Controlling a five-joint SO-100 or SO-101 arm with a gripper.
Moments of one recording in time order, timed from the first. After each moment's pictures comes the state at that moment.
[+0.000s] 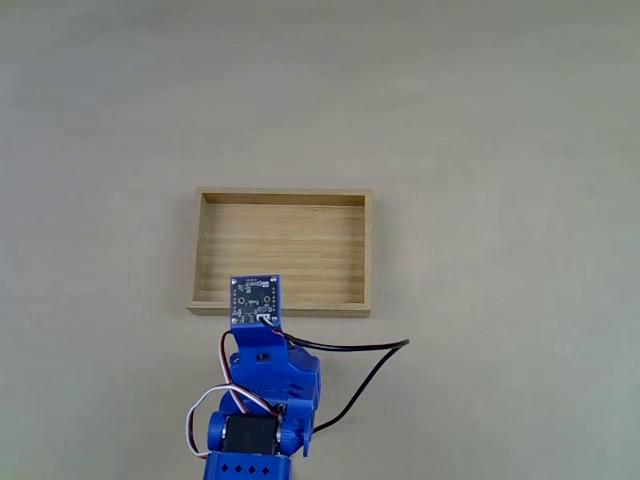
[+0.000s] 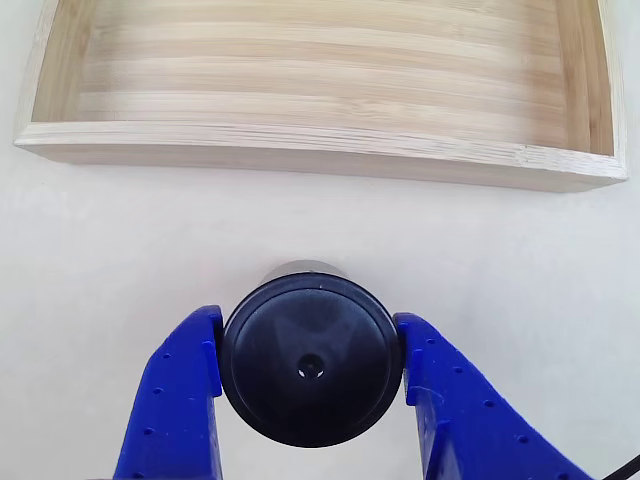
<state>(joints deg) 4.0 -45.5 60.4 54.3 11.0</state>
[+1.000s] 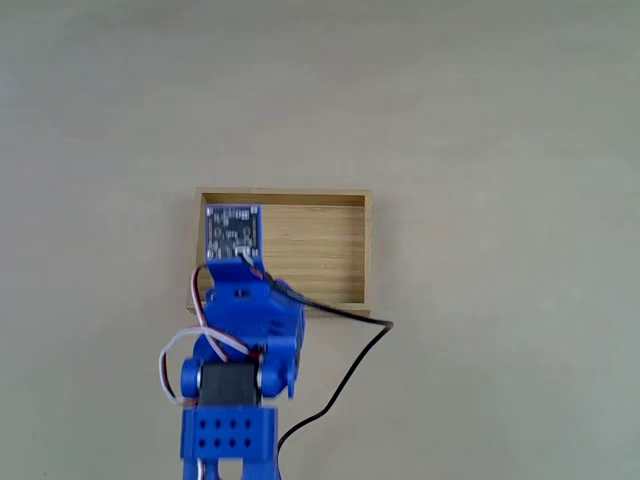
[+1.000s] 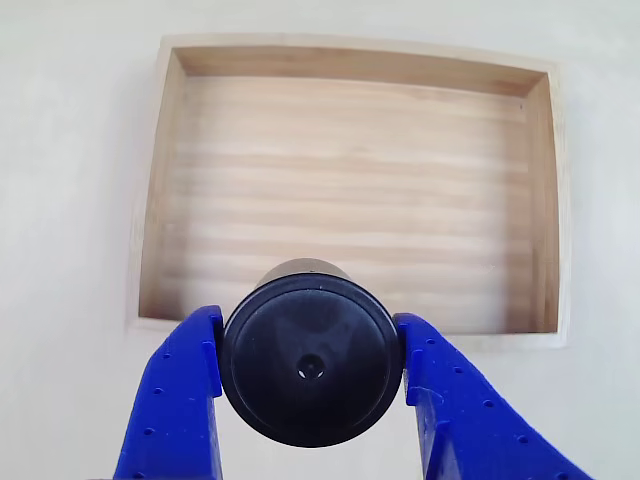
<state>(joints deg) -0.1 -30.6 27.9 65.8 6.2</state>
